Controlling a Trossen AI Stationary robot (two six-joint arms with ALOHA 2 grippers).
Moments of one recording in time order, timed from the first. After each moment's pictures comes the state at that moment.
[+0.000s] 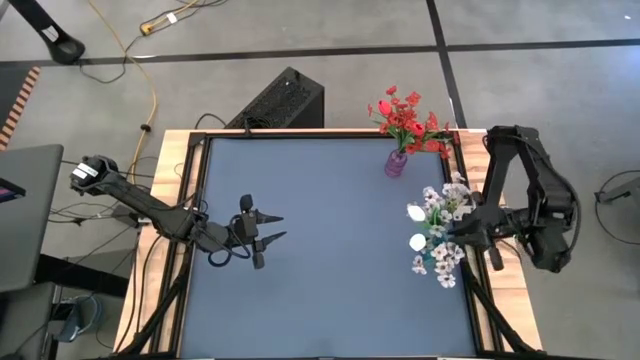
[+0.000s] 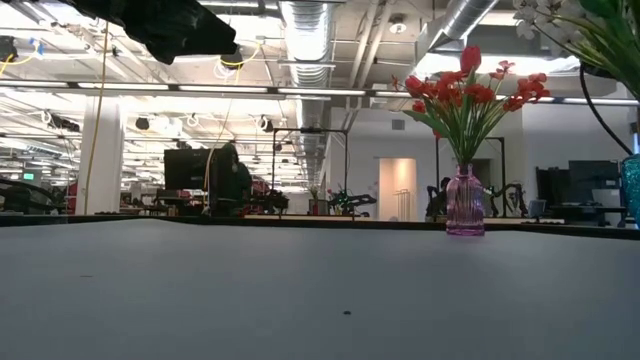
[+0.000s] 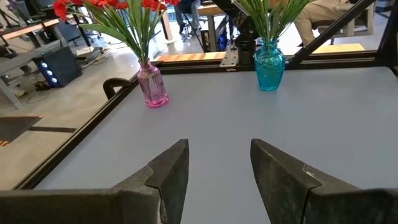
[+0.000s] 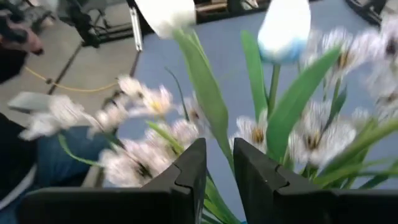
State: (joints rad) left arm -0.43 1.08 0.55 0.25 -0.72 -0.06; right arm 1.49 0.77 1.03 -1.49 1.05 1.42
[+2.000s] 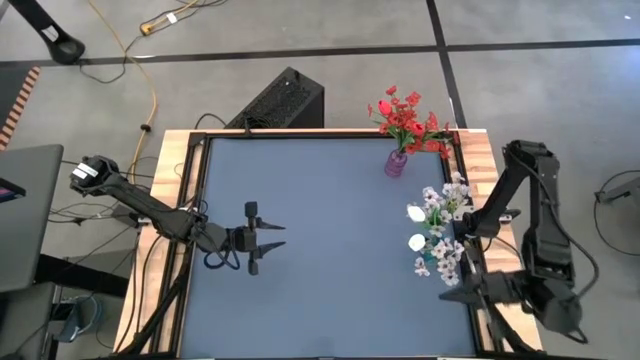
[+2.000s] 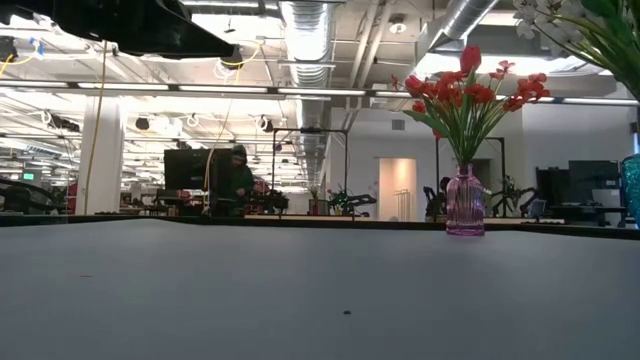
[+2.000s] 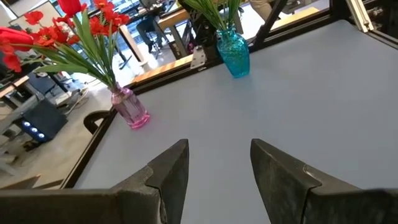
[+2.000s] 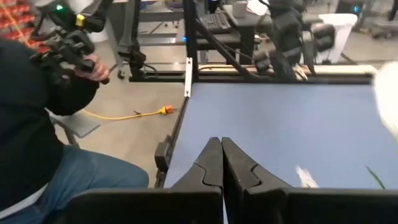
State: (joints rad) left arm -0.43 1.08 0.47 0.36 -0.58 0.24; right arm 1.37 1.13 1.09 -0.59 1.15 0.69
